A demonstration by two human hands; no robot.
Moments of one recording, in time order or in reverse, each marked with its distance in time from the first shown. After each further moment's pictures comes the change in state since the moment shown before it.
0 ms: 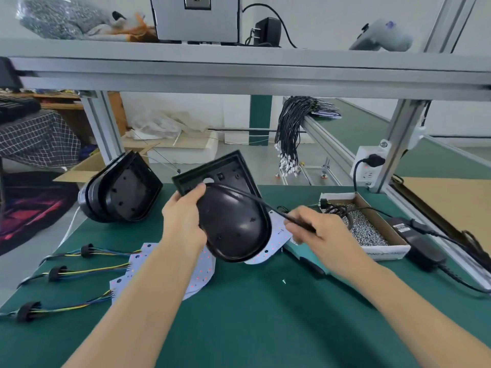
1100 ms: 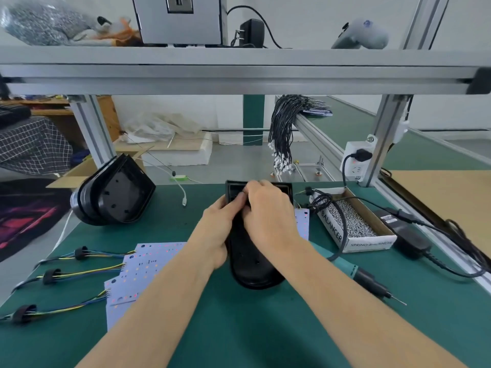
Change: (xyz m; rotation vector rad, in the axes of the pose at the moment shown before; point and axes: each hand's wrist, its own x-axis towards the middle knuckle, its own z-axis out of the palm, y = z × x) left_hand -0.031 -0.032 0.016 0.274 -0.471 -0.176; right_hand 0.038 -0.069 0.035 -0.311 0.128 0.143
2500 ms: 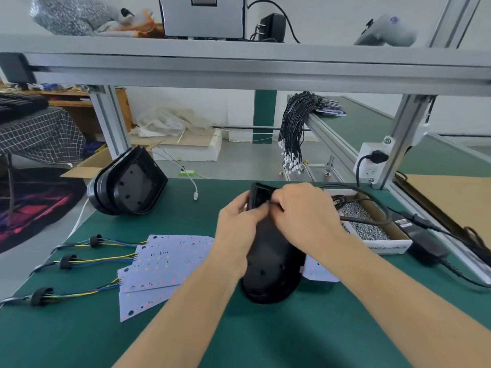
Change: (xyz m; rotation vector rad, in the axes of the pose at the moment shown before) left_hand -0.024 -0.006 0.013 0.054 0.112 0.139; right_hand -0.006 0.024 -0.024 -0.267 0.004 -0.152
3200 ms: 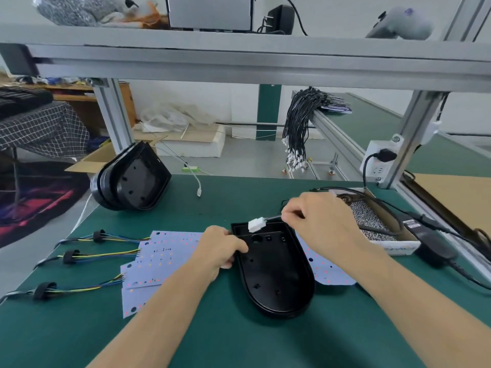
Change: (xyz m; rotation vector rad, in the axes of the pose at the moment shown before) left_hand 0.027 -0.033 -0.052 0.522 0.017 -0.308; right_hand -0.010 0.020 0.010 0.147 -0.113 0.063
